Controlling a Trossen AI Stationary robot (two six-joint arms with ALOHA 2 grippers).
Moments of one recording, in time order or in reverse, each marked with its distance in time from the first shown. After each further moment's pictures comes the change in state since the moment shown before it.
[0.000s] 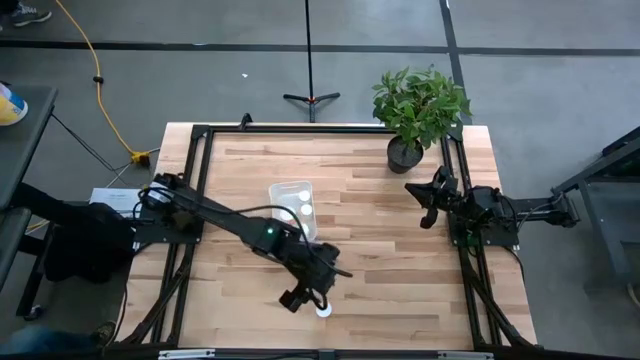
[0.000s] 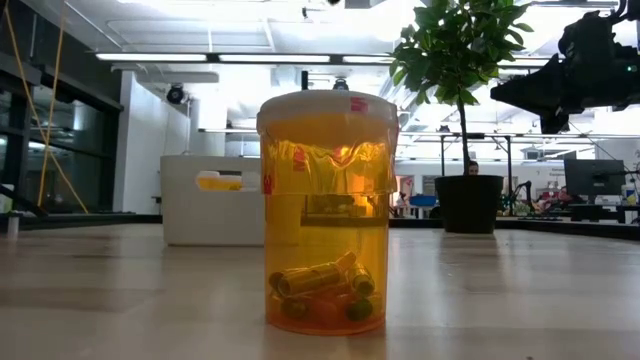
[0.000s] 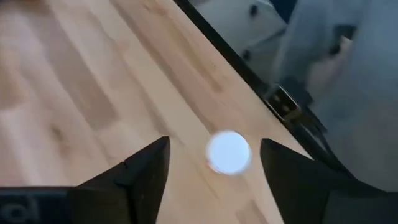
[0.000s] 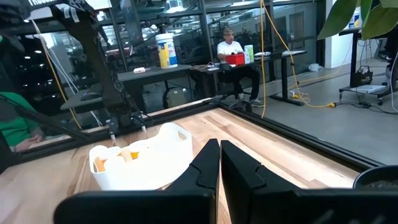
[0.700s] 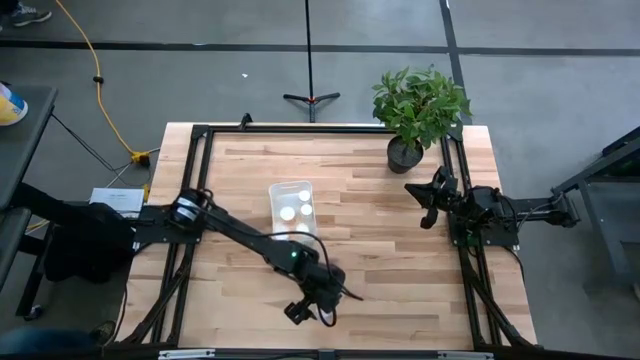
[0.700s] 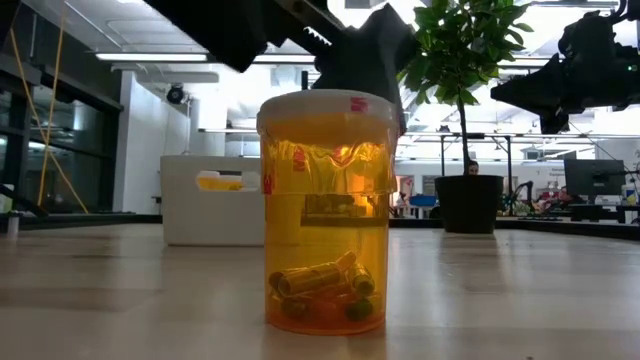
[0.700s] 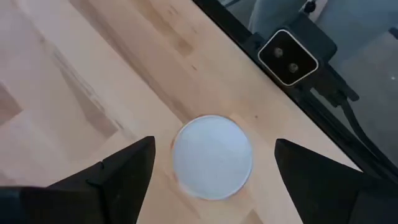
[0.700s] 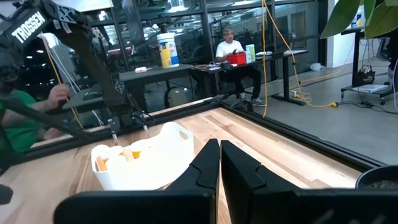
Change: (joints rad) left arm -0.028 0.232 0.000 0.074 0.102 0.074; right arm 0.000 0.001 0.000 -0.002 -0.006 0.001
